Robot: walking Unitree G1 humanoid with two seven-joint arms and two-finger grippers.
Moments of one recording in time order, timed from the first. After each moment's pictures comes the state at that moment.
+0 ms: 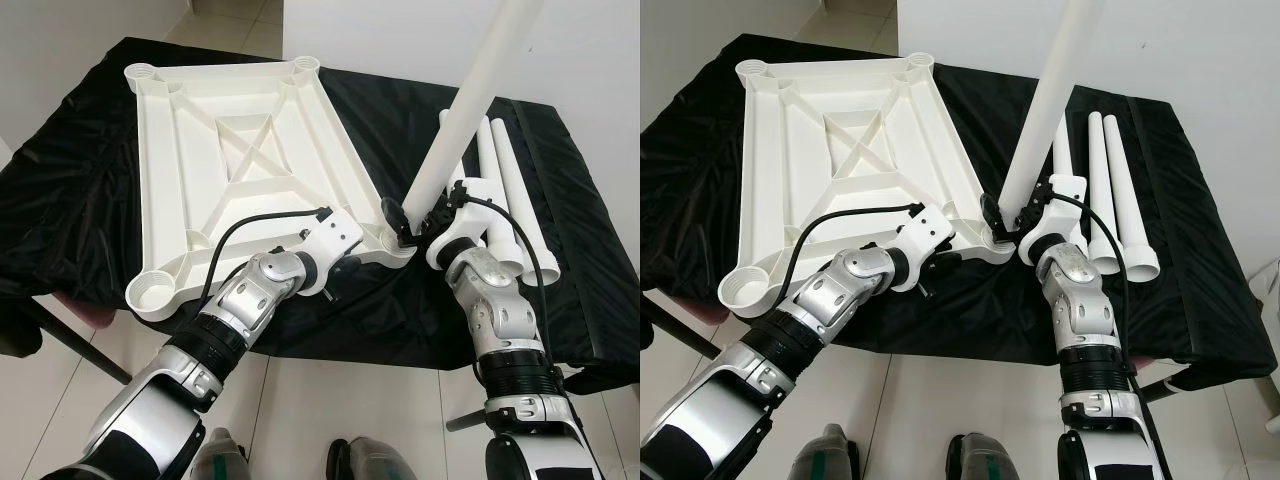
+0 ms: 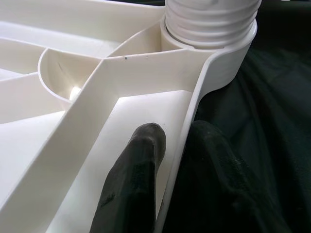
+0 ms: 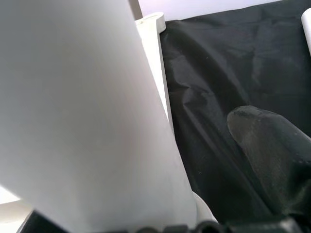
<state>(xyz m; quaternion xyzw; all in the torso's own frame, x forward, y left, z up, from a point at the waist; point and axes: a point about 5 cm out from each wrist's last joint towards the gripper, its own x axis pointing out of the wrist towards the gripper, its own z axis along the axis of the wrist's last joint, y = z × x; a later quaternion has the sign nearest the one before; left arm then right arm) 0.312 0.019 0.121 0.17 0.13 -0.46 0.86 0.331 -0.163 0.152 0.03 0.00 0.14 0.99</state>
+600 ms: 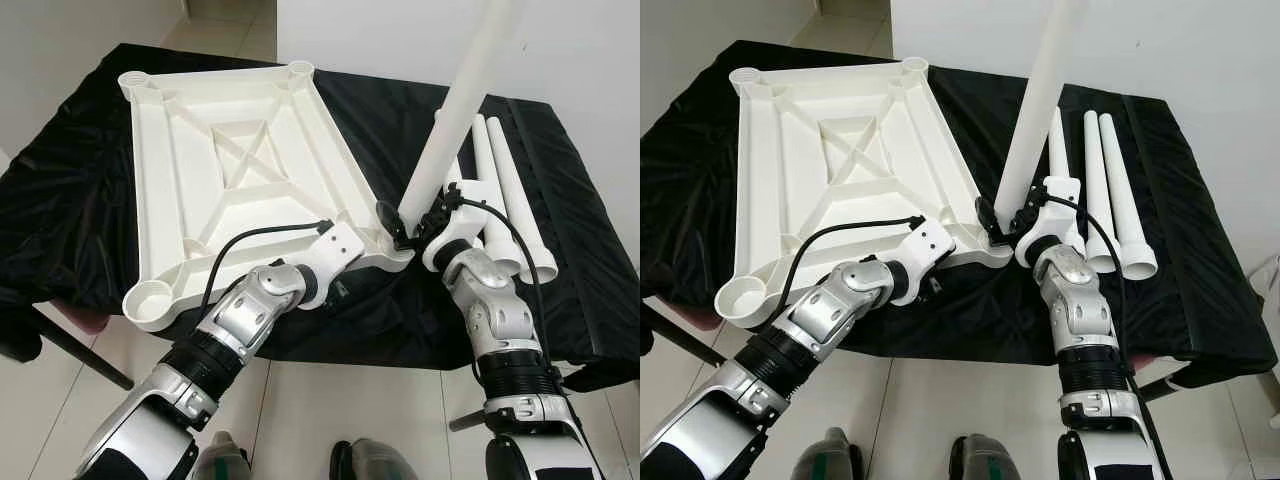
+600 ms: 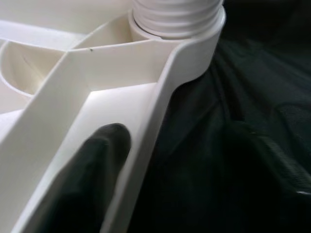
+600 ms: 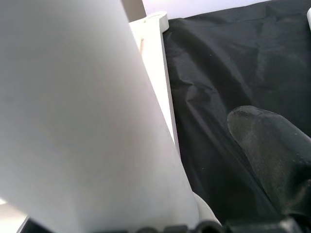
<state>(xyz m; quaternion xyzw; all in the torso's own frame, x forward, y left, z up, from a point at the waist) 0.302 0.023 0.116 0.17 0.14 -0.46 0.86 0.331 -0.160 0.149 0.03 0.00 0.15 0.99</state>
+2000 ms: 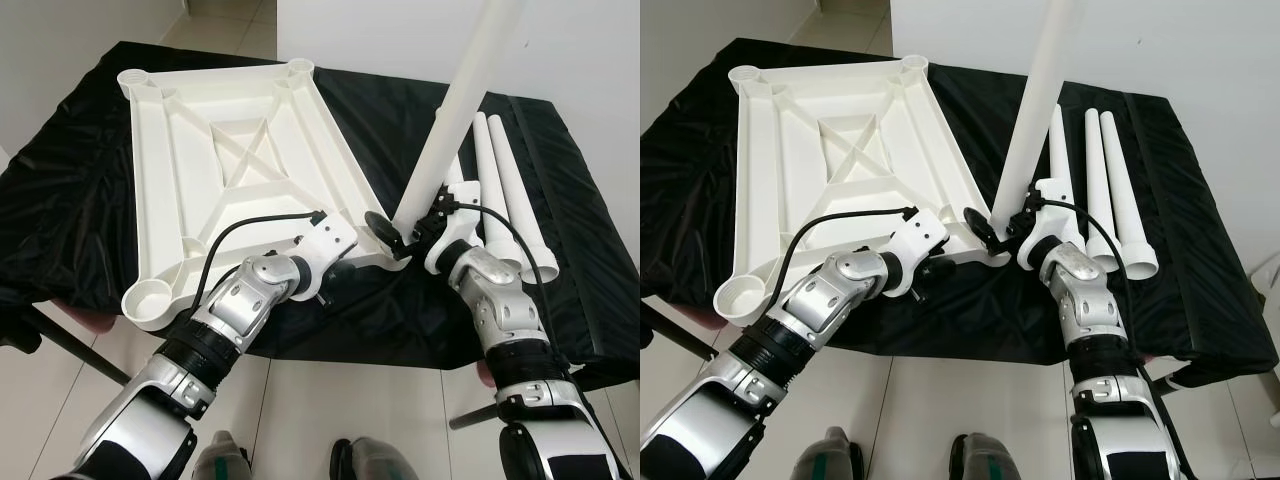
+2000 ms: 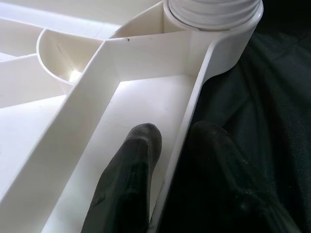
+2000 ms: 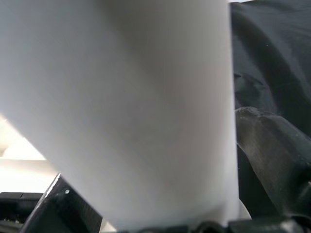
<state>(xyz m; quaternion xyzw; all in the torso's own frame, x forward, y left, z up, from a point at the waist) 0.311 0.029 0.125 0.18 0.15 -0.44 0.87 0.338 -0.160 0.144 0.00 0.00 0.28 0.96</state>
